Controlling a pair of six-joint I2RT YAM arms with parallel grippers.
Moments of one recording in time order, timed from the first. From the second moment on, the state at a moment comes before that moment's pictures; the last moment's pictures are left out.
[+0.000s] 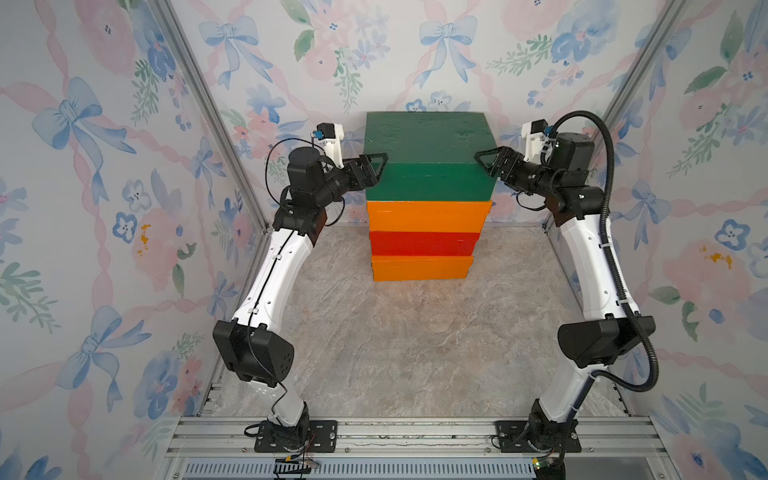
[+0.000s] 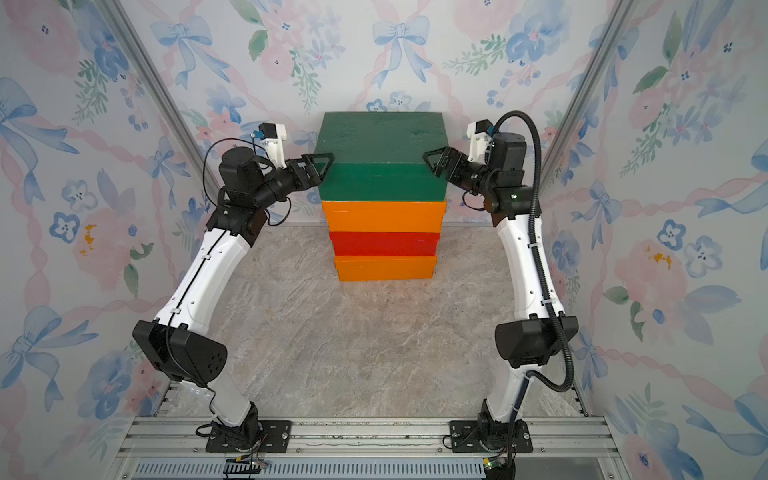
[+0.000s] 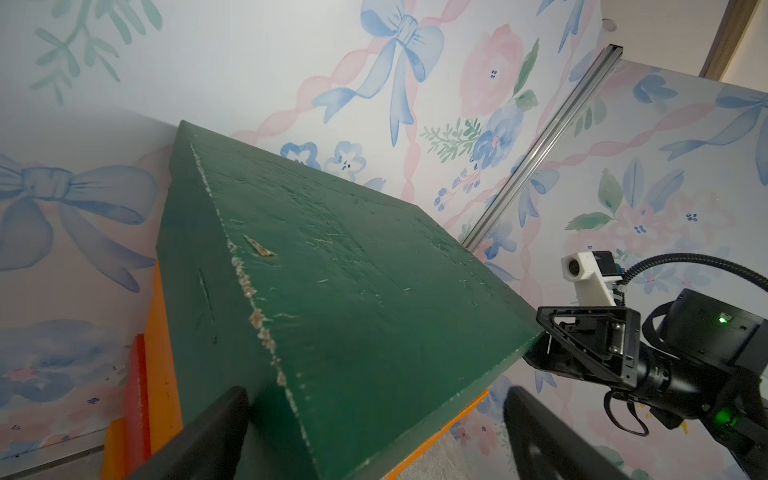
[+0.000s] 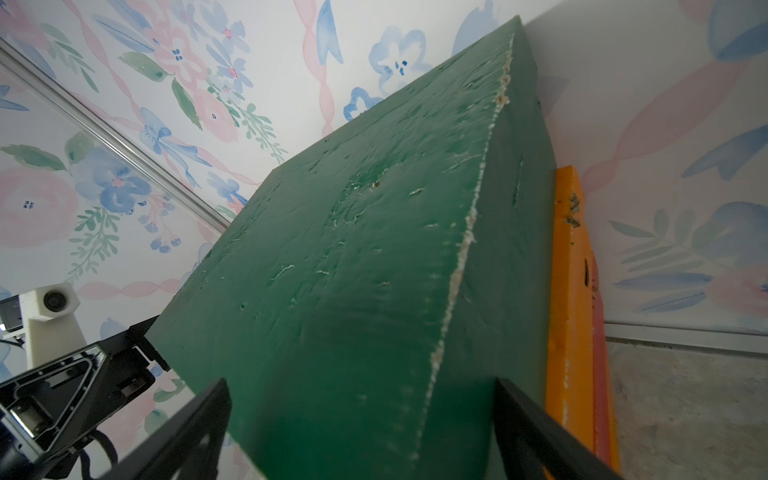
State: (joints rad) left arm -0.23 1.73 1.94 -0.16 0.47 -0.54; right arm 0.11 1.87 2.29 -0.61 -0.53 0.53
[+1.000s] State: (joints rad) left arm -0.18 1.73 1.94 -0.16 0.47 -0.53; right arm 0.08 1.83 2.25 -0.60 -0.52 0.53
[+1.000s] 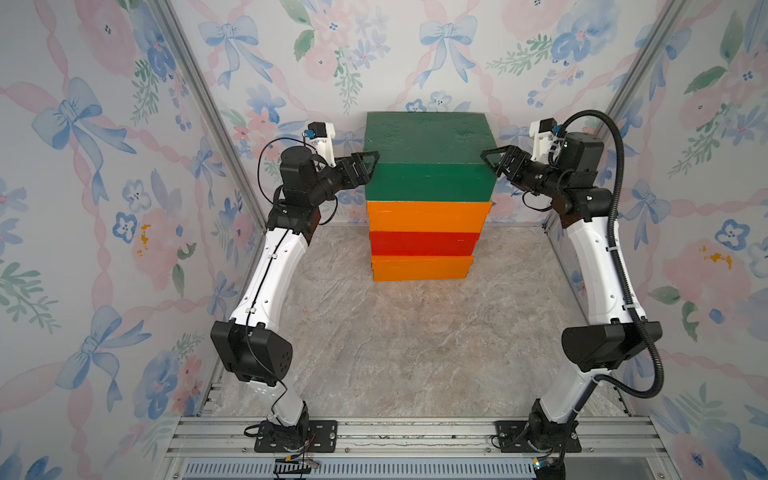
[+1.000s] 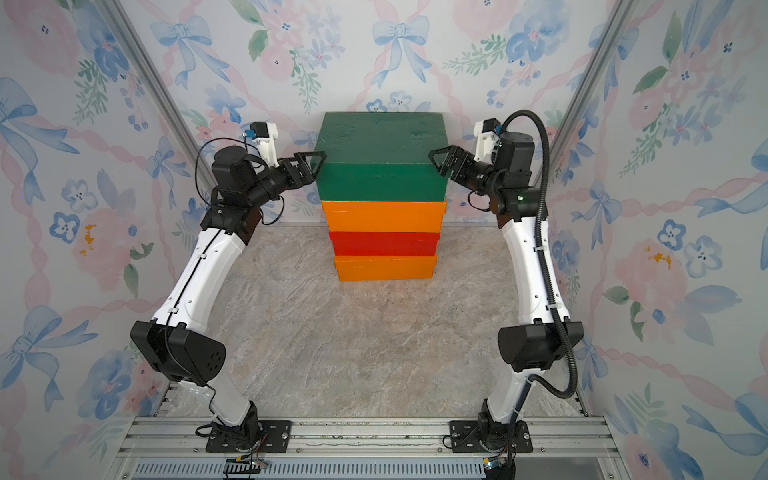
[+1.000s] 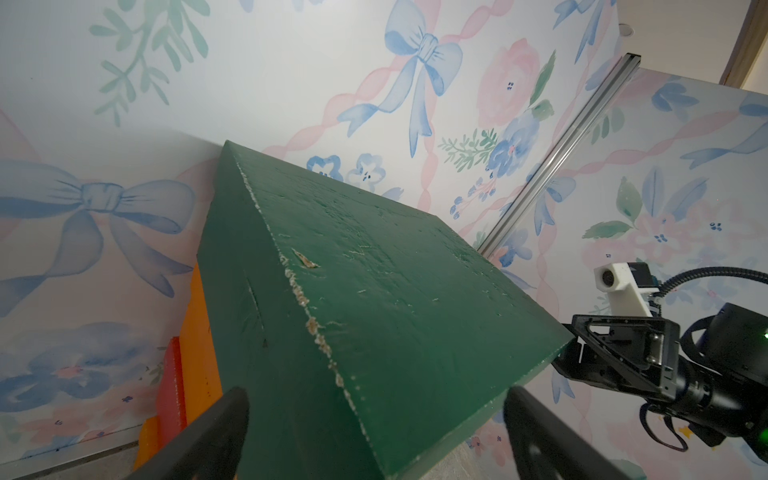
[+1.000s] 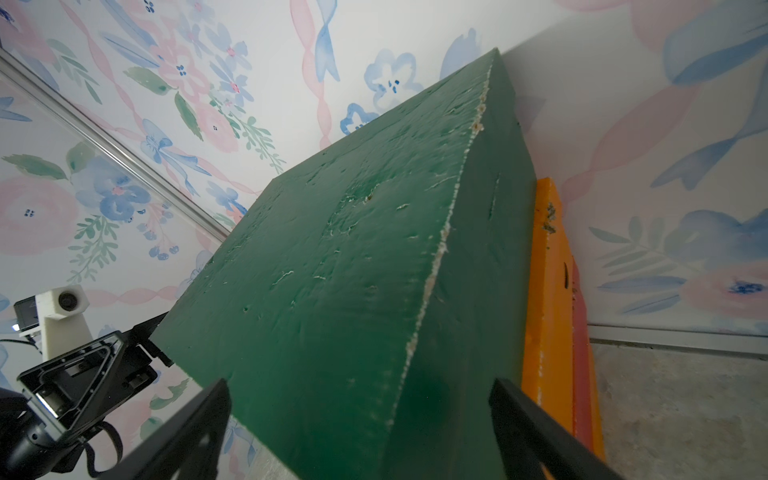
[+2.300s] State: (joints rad) left arm -0.17 1.23 1.10 -0.07 0.12 -0.40; right arm -0.05 1.33 1.33 -0.36 -0.41 0.43
